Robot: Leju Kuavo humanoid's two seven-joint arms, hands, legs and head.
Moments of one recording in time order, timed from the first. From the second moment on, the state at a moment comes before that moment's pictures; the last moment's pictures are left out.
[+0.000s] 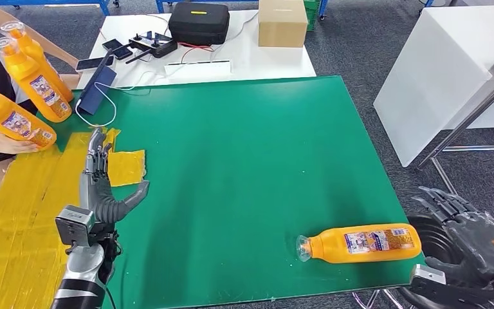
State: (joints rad) left arm -0.16 -0.08 -0.04 -1.42 -0.35 0.20 -0.63; right arm 0.49 -0.75 -0.24 -2.03 0.70 0.19 -0.19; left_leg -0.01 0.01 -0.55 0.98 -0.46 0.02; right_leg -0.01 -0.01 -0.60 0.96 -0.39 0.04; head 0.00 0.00
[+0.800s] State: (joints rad) left arm -0.17 -0.09 -0.12 -1.44 -0.32 0.19 -0.62; right arm 0.31 -0.80 0.07 -1.77 0.80 0.17 -0.12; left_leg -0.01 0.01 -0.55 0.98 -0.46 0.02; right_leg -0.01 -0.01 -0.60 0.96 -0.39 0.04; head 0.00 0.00
